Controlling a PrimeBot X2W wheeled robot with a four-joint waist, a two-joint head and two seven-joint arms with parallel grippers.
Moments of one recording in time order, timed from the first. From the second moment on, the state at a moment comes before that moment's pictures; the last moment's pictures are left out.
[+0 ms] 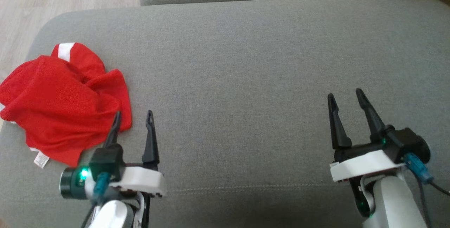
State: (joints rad) left arm -0.07 0.20 -0.42 0.07 -0.23 0.37 -0.23; right arm -0.15 -0.05 0.12 0.28 -0.03 0.12 -0.23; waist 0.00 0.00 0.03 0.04
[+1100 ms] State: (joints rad) left arm -0.02 0.05 -0.19 0.22 -0.17 0.08 -0.25; right arm -0.19 -0.05 0.16 0.41 0.15 0.12 -0.25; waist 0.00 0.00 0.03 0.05
